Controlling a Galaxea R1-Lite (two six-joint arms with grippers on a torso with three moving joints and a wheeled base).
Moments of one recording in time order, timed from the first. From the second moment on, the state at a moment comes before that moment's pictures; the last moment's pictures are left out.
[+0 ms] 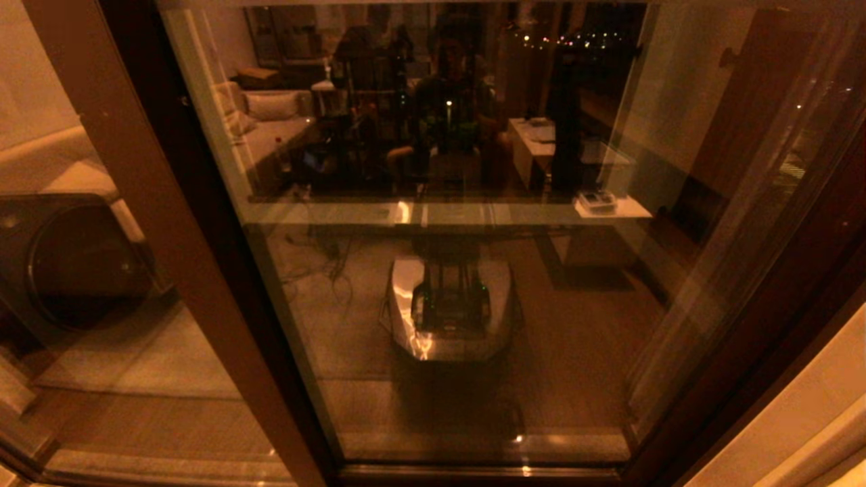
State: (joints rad) left arm 0.00 0.00 0.00 0.01 -0.01 0.05; right arm -0.05 0.99 -1.10 0.18 0.14 -0.10
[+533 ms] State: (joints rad) left arm 0.00 0.00 0.00 0.01 -0.01 0.05; right arm -0.71 1.29 -1.37 0.48 0.83 -0.05
